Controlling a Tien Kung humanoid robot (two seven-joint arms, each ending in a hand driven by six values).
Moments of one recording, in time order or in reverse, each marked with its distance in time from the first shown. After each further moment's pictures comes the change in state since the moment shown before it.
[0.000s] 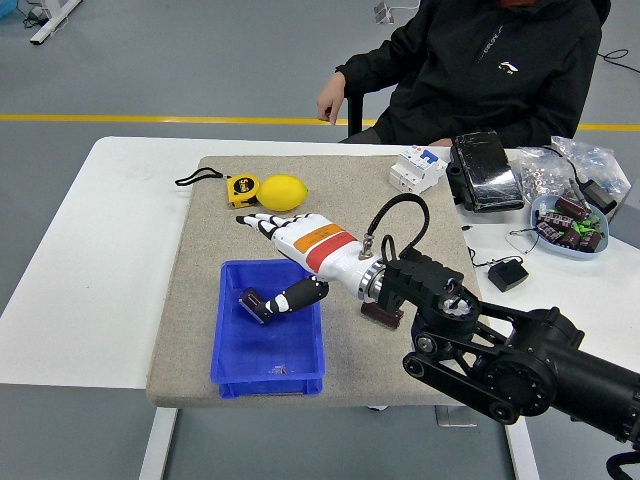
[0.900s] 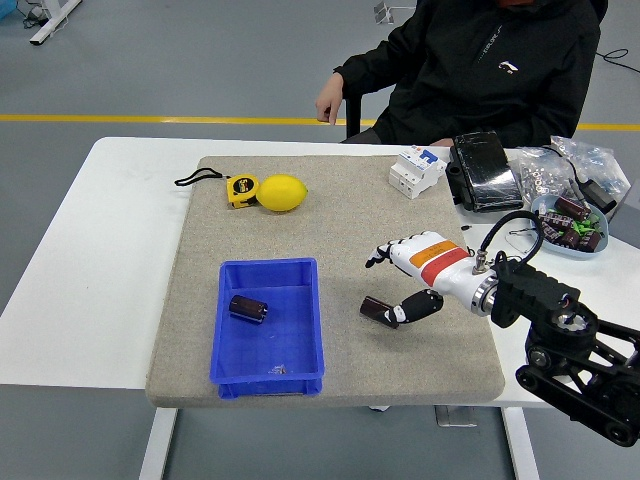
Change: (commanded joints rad) left arm -0.004 -0.003 0.008 0.006 -0.032 0.010 -0.014; right arm -0.152 -0.295 0.022 0.090 -0.024 0.060 -0.007
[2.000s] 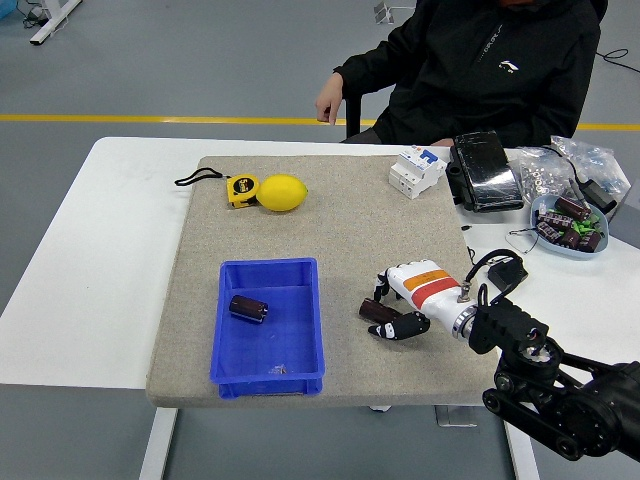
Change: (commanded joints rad) left arm 0.004 -0.008 0.018 -0.003 -0.012 -0.003 0.003; right arm -0.040 0.144 -0.045 -0.235 0.015 -0.158 0.003
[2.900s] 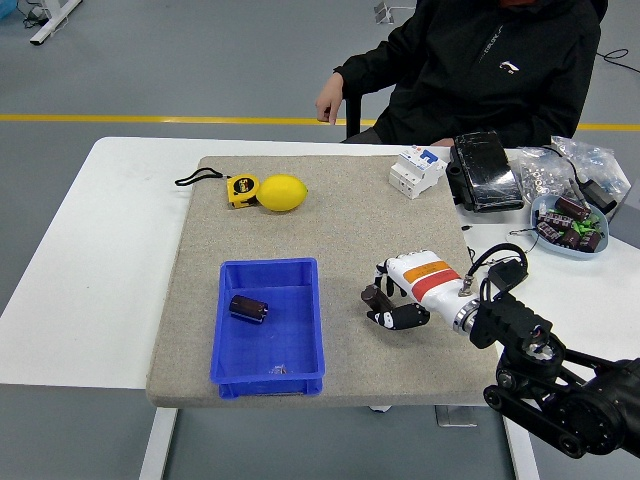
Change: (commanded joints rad) left arm 0.012 0.003 -0.002 -0.001 0.011 -0.004 0.002; right arm 0.003 -0.016 0.028 0.037 -0.017 -0.018 -0.002
